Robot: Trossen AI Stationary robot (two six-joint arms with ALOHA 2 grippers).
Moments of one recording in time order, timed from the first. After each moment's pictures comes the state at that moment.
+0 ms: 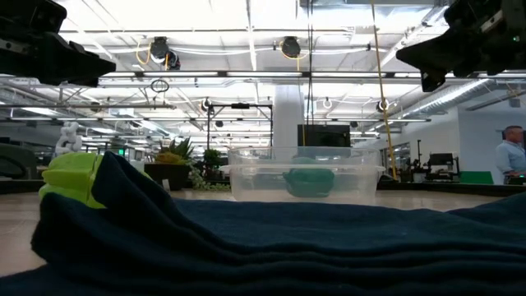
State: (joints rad) left arm -0.20 0.05 0.10 -0.14 -0.18 0.21; right arm 0.08 0.31 0.10 0.22 0.13 0.07
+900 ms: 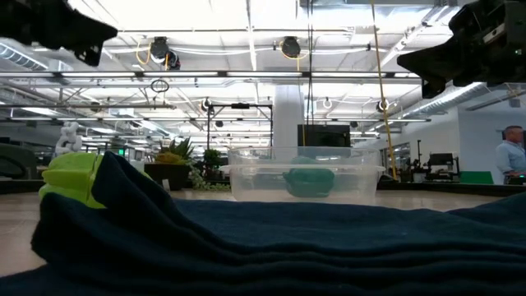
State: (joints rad) left arm -0.21 0.23 0.31 -0.20 -0.16 0.02; right arm 0.08 0.31 0.02 0.36 0.13 0.04
